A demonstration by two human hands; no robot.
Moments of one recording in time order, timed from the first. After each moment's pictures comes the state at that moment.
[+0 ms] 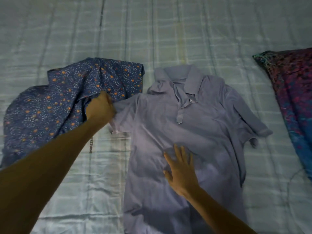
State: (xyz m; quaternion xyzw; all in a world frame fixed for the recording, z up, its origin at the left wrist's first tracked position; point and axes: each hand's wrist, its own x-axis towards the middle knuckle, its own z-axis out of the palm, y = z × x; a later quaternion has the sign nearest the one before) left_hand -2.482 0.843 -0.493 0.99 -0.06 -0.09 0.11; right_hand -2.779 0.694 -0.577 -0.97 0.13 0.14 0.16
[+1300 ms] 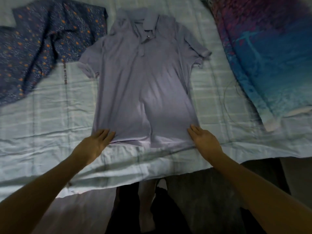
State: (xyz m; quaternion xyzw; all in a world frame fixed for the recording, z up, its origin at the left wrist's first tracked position) left_hand -2.852 0.993 -0.502 0.80 -0.56 -0.17 -0.09; right_hand -3.082 0.646 -0.512 -0.98 0.11 0.18 0.04
